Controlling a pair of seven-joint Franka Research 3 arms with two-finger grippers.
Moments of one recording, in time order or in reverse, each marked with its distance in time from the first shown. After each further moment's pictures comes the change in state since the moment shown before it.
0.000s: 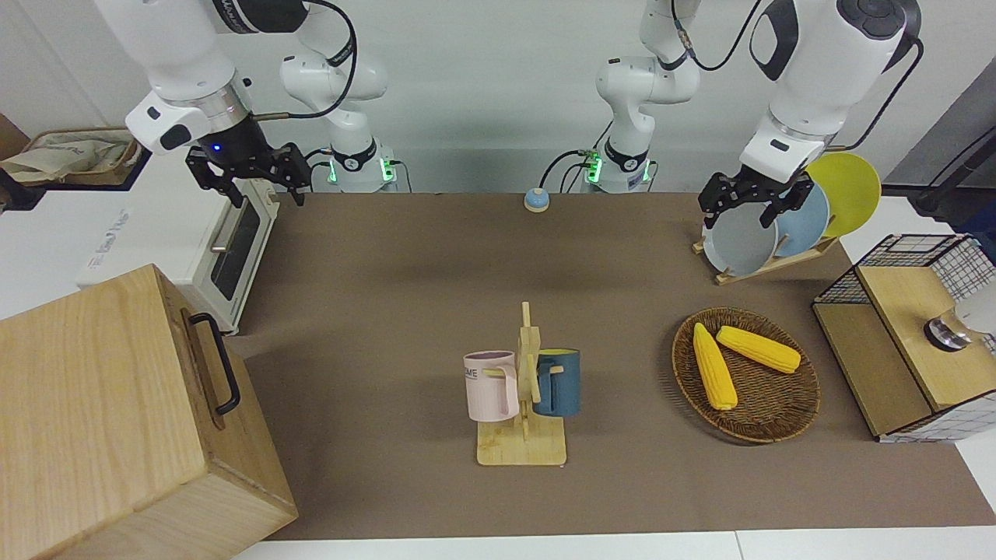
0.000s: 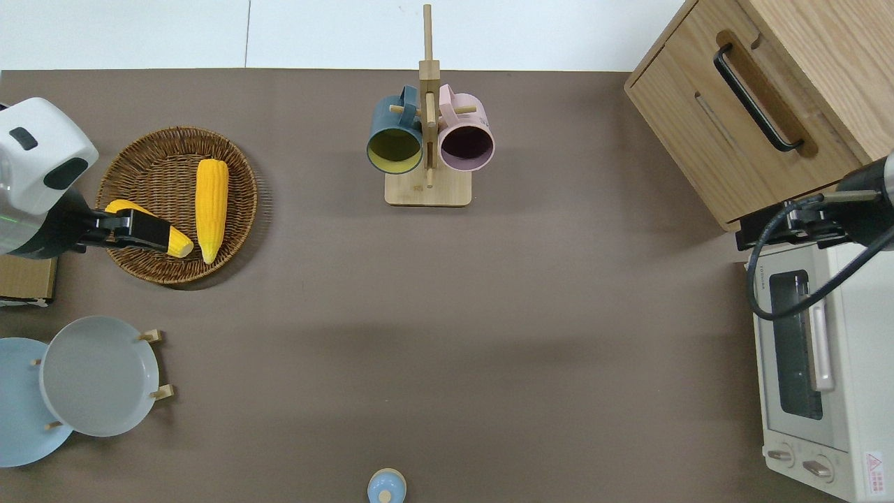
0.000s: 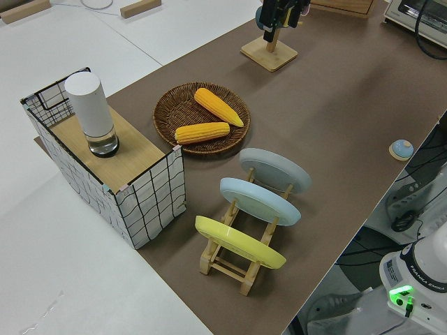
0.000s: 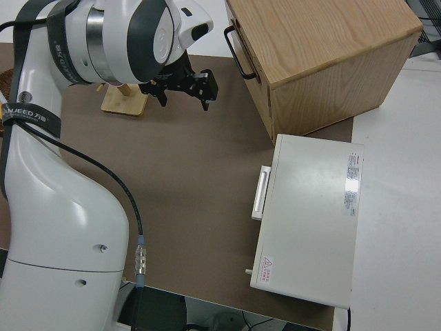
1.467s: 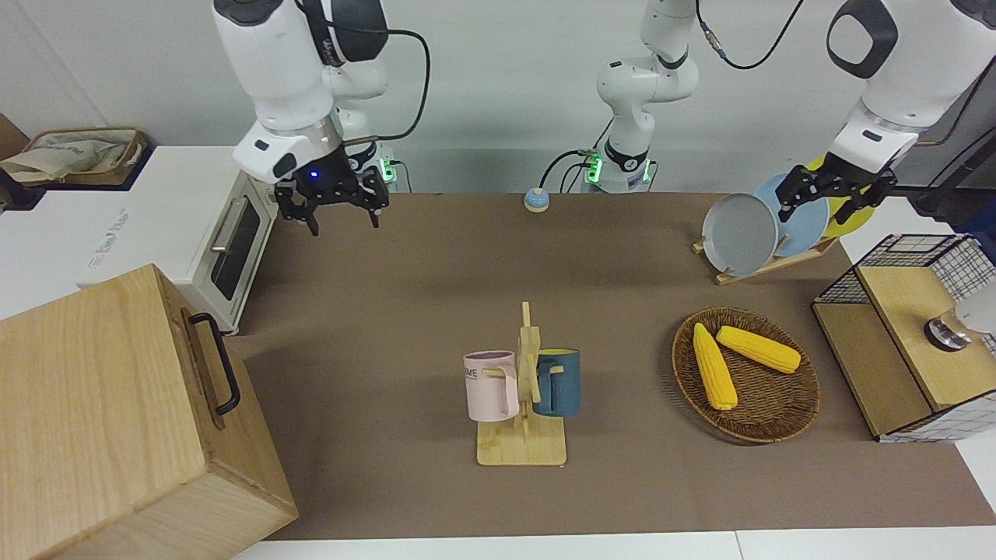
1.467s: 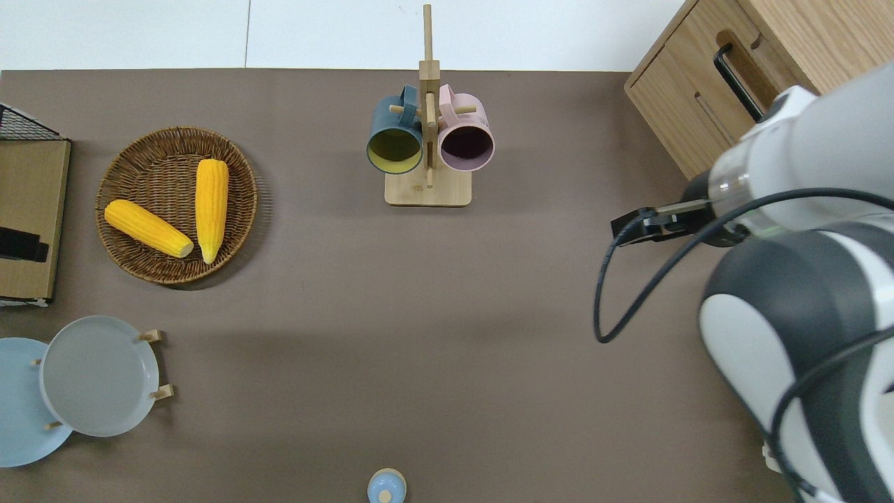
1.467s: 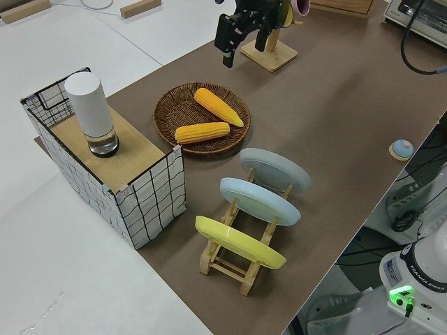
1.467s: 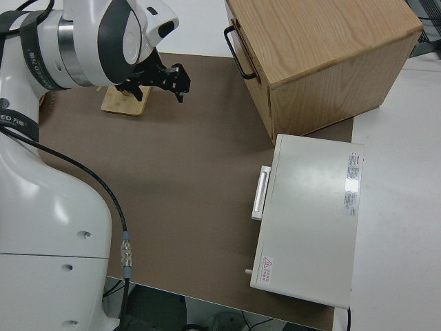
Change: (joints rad) left arm 0.198 -0.002 0.053 0.002 0.003 0.031 0.332; right arm 0.111 0.040 0.102 -0.101 0.001 0.210 0.064
